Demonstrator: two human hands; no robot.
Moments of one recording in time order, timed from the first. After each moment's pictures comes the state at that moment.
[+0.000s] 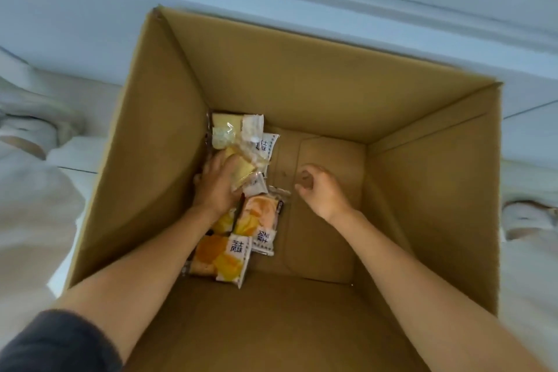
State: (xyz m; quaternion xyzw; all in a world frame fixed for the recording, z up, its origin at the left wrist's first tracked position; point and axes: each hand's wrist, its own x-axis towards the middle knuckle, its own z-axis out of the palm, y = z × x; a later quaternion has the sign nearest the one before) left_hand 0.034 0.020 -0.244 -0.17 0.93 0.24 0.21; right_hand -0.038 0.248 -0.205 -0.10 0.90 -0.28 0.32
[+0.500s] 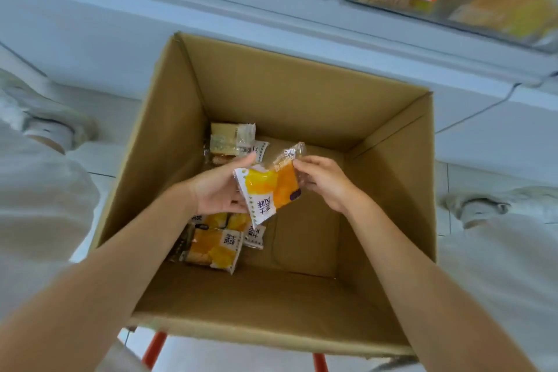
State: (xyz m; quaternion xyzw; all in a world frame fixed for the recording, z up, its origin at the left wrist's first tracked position) left_hand 0.034 0.040 -0.102 -0.25 0.43 0.75 0.43; right_hand -0.040 0.262 -0.122 0.10 0.70 -0.59 0.40
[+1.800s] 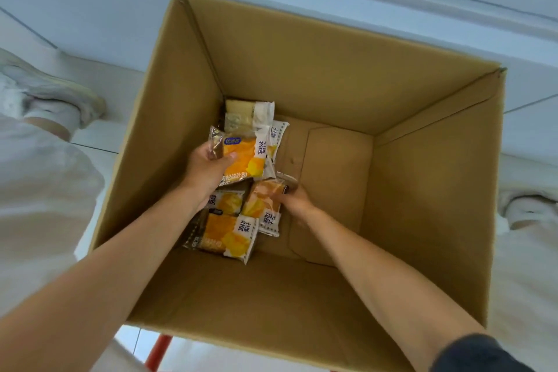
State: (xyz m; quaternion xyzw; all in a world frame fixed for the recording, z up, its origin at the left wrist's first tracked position) left_hand 0.049 0.024 -0.142 -0.43 0.64 0.63 0.09; right_hand 0.022 0.205 -0.247 0.23 0.69 -0.49 0.47
